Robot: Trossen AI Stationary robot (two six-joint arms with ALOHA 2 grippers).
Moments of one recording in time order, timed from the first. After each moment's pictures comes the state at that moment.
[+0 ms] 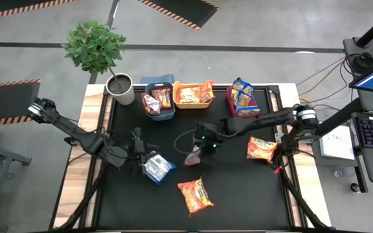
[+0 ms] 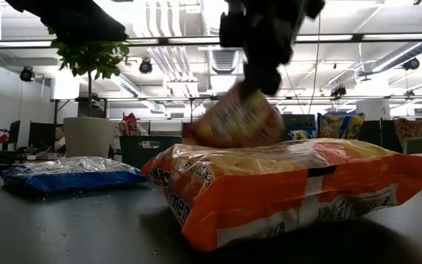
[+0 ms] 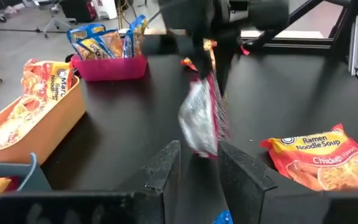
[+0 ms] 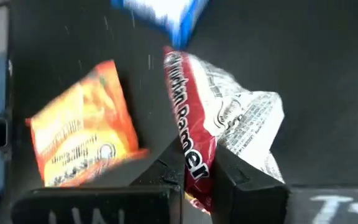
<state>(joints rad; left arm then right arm) -0.51 1.00 0.61 -0.09 -0.70 -0.29 0.03 1.72 1.33 -0.61 -0.27 0.24</state>
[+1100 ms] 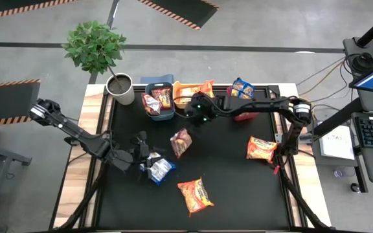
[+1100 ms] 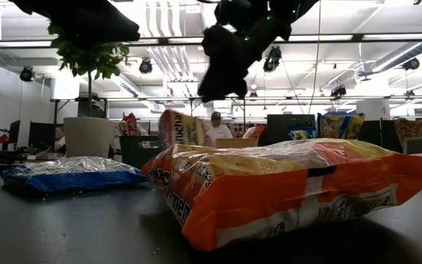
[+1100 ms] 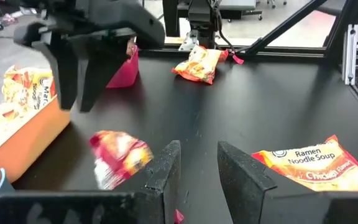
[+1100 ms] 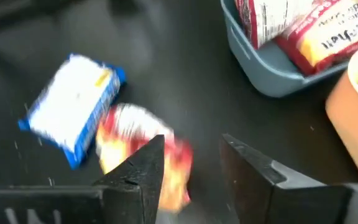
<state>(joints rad) -0.51 1.12 0.61 0.09 -0.70 -0.26 -0.22 1.80 1.42 -0.39 -0.18 0.11</state>
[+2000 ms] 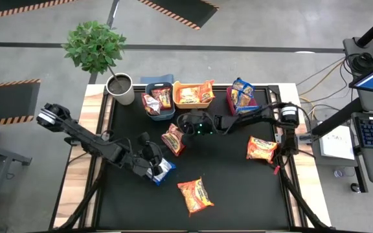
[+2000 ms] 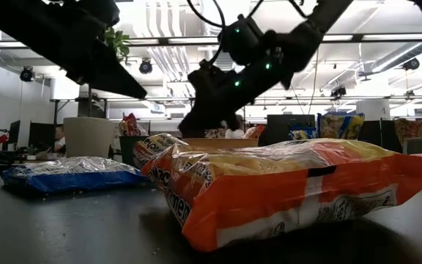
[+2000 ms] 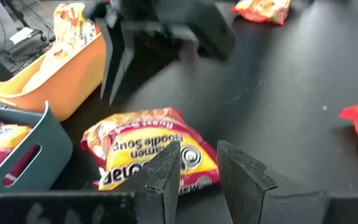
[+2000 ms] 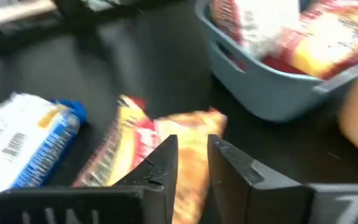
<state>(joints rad) -0.46 1.34 0.61 0.01 -0.83 -0.42 -0.15 1.93 1.11 0.32 0.05 0.19</state>
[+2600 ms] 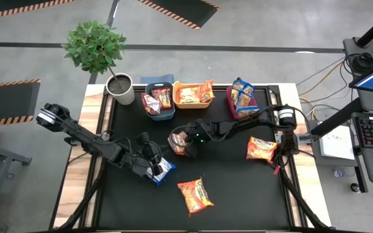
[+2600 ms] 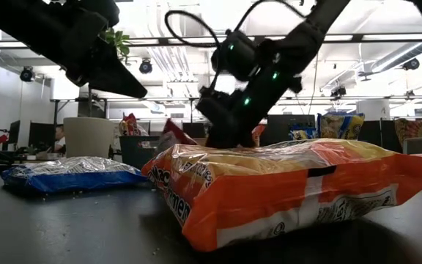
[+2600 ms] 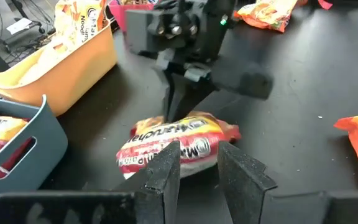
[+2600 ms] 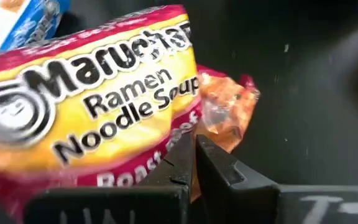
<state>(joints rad) -0.46 1.34 0.62 0.01 -0.83 -0.47 -0.08 1.98 1.13 0.07 0.05 0.28</state>
